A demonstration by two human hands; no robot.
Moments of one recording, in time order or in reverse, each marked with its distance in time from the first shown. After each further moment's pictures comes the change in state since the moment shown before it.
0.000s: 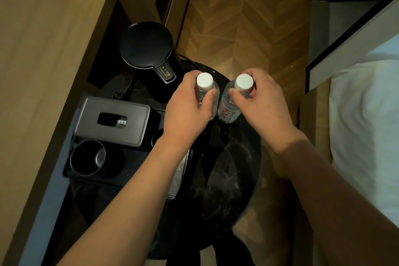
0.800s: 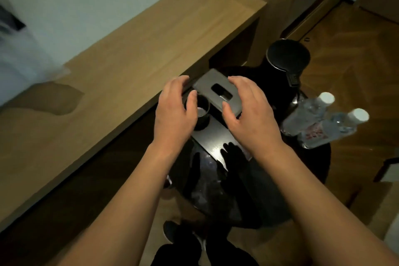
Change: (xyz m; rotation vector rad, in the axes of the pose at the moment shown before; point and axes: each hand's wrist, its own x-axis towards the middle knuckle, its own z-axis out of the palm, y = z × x) left_hand -0.184 -0.058 -0.190 0.188 0.608 -0.293; right_hand -0.133 -0.171 0.088 -0.036 -0.279 -0.804
